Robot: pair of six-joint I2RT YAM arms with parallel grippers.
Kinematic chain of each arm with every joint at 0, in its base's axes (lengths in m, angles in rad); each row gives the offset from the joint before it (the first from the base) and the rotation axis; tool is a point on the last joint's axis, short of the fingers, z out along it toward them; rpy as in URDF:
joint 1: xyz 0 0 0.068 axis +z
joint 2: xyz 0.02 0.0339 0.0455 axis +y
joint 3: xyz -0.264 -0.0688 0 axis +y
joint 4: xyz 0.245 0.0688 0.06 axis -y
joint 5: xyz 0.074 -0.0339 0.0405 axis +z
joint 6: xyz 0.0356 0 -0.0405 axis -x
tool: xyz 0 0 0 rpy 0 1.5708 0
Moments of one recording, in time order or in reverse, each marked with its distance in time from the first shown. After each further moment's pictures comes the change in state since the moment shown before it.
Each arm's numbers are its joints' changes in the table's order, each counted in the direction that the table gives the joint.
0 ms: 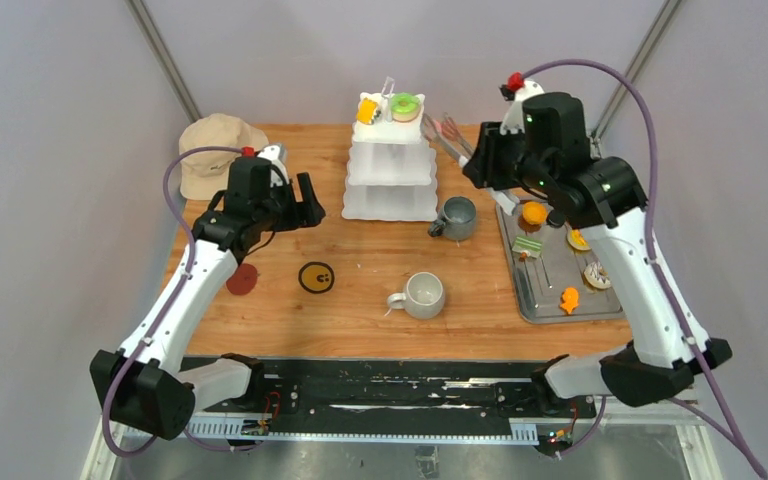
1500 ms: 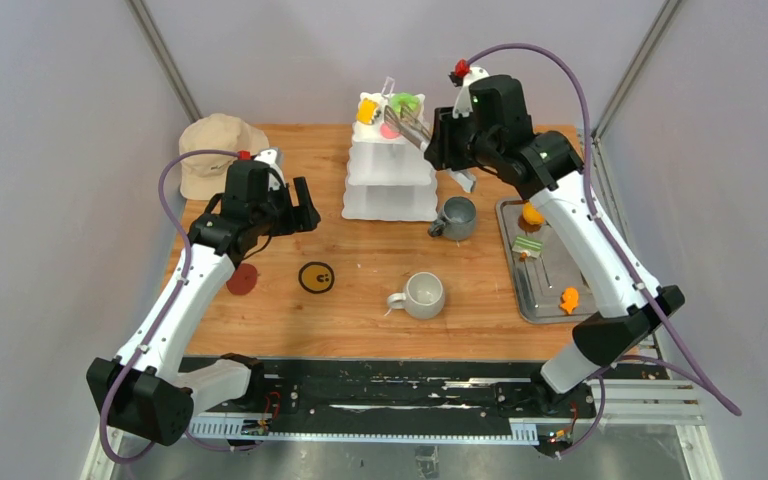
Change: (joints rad) left arm 0.000 -0.031 0.000 -0.063 0.041 -0.004; right arm 0.085 0.275 -0.130 0.163 0.020 0.021
